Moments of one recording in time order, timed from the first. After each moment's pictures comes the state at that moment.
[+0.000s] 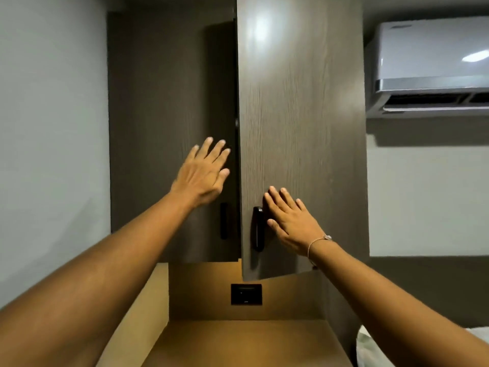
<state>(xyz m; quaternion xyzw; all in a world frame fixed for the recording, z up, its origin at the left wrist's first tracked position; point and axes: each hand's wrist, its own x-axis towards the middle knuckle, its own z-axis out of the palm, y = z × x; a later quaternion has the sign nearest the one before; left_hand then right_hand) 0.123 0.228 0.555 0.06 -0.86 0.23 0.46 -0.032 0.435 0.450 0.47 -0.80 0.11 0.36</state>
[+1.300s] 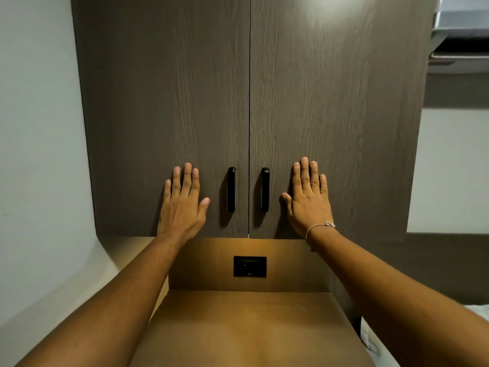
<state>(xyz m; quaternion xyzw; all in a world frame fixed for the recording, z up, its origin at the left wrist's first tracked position) 0.042 0.092 0.385 0.18 -0.87 0.11 0.45 -0.120 0.355 0.399 0.32 -0.84 0.15 0.42</state>
